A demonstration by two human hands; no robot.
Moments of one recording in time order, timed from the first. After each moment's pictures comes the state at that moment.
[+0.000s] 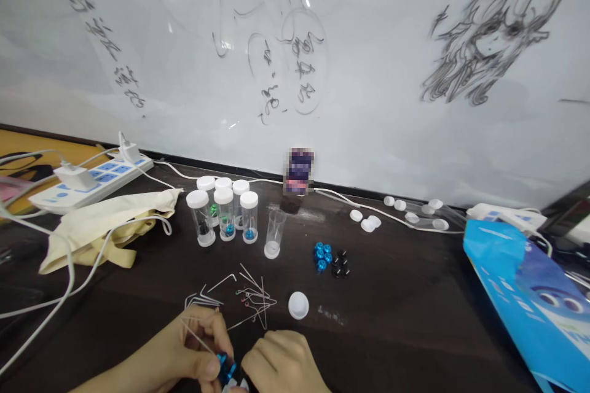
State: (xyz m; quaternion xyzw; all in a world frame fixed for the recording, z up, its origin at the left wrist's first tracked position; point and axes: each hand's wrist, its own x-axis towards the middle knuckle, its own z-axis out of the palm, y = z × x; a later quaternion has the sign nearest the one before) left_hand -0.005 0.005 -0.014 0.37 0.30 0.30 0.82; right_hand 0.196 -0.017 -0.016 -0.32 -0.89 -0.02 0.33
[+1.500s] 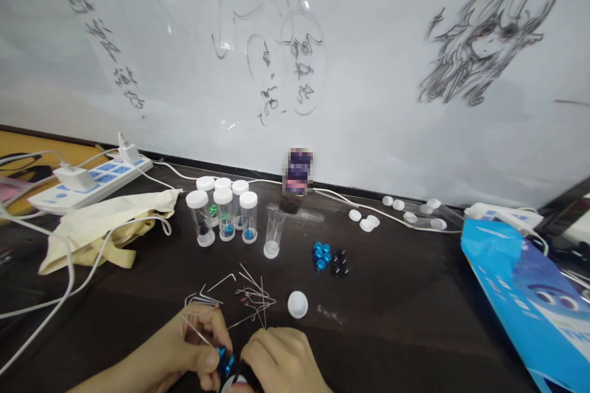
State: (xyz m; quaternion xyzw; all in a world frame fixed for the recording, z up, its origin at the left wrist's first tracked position) left_hand -0.007 0.005 -0.006 0.36 0.32 0.30 0.82; right_hand 0.200 -0.018 -0.008 -0.33 -0.88 0.04 0.35
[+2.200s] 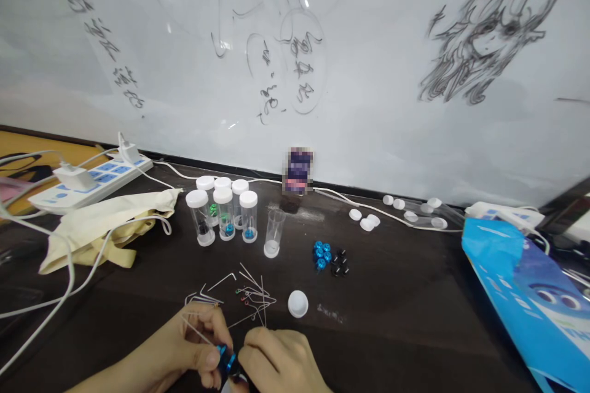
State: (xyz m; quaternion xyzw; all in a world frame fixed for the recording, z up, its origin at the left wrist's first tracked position) left_hand -0.006 0.005 -0.006 0.36 0.32 0.30 0.82; right_hand 0.198 -0.020 -0.006 -0.31 -0.88 0.01 0.36
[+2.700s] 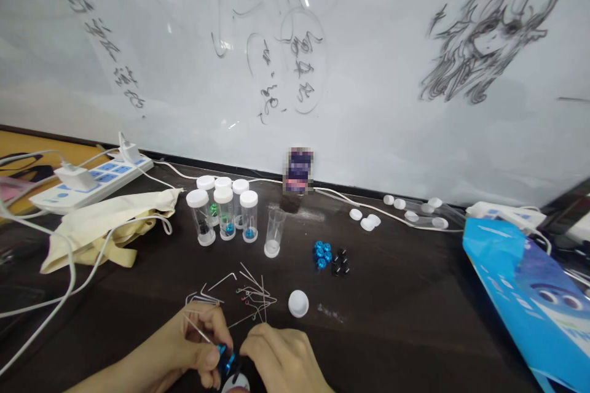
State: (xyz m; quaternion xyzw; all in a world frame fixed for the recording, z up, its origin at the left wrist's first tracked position) left_hand -0.007 0.006 -0.006 0.36 0.32 0.30 0.82; right_hand 0.202 -0.021 -0.007 -0.34 -0.88 0.08 0.33
